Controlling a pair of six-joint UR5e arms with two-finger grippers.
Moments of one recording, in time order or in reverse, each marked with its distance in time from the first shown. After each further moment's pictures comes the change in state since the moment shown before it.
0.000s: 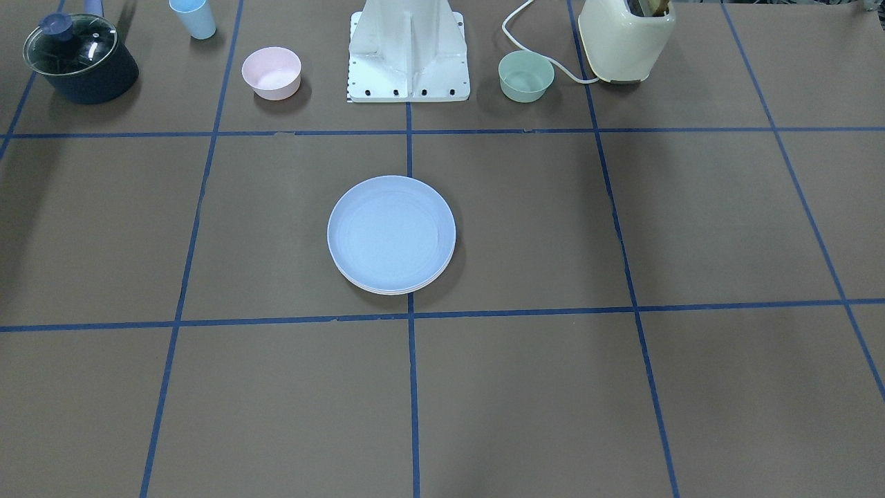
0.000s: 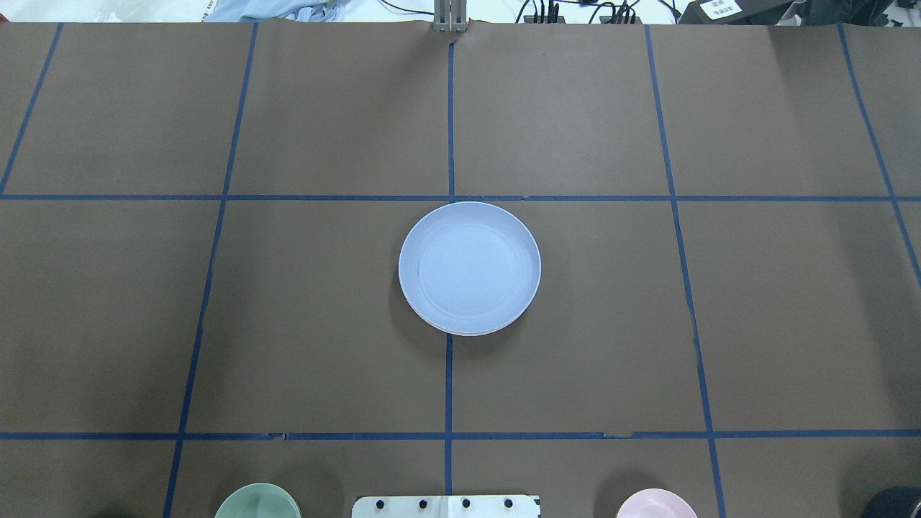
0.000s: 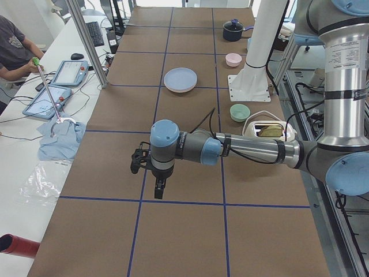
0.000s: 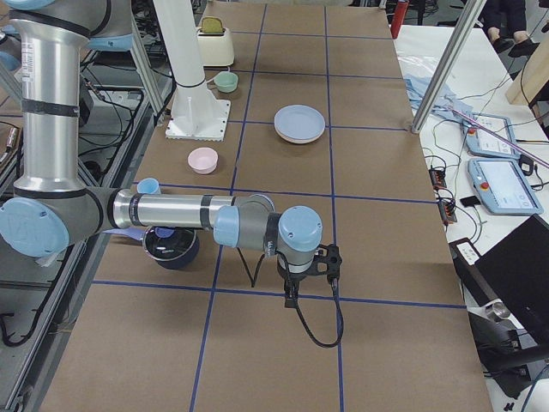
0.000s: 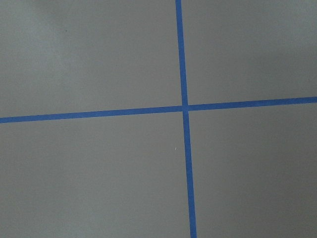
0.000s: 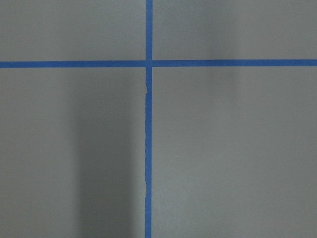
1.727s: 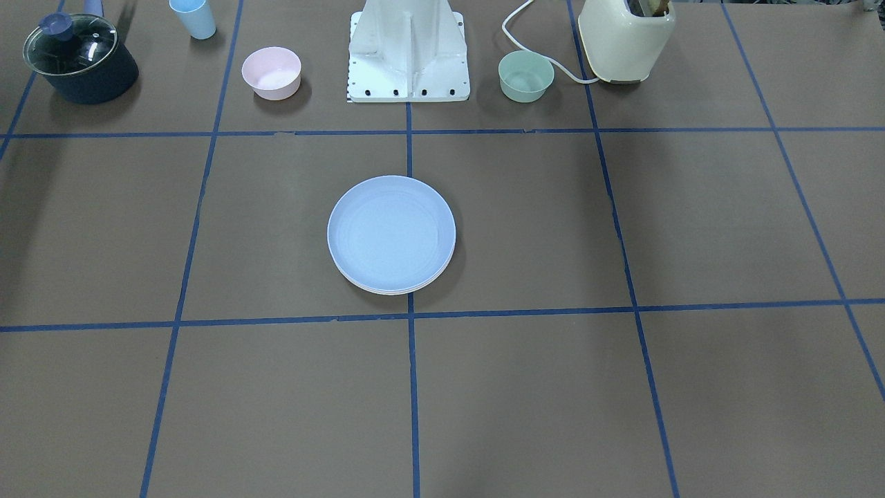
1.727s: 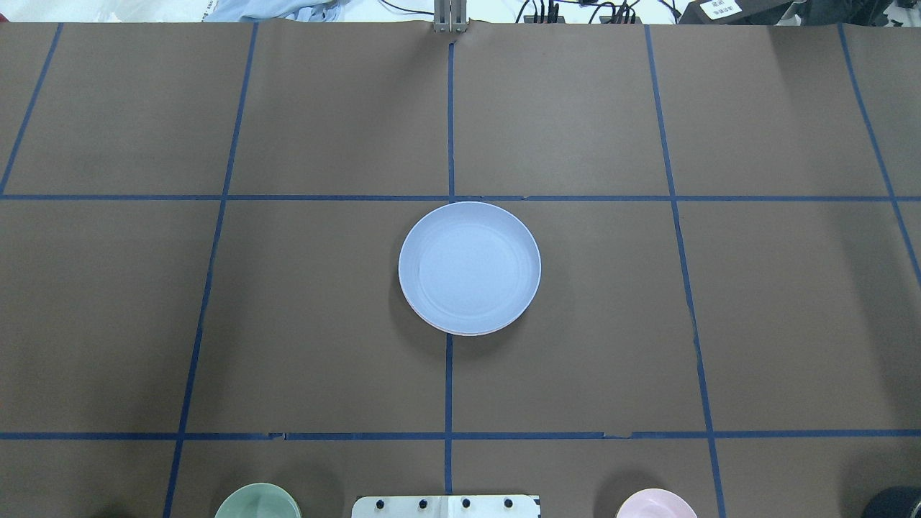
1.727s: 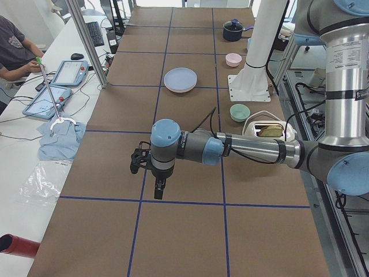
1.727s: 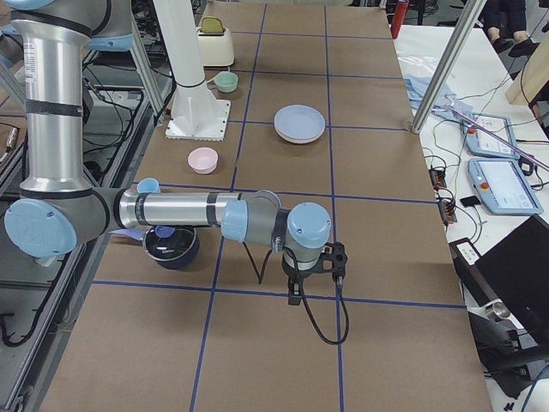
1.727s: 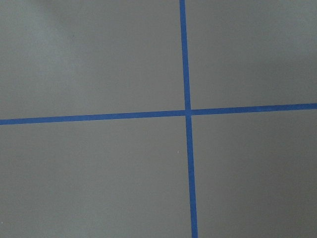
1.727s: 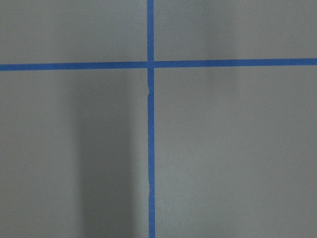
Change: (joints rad) left arm -0.020 0.002 -0.007 0.001 -0.002 0.000; right arm 0.001 0.016 0.000 -0.045 -0.001 -0.011
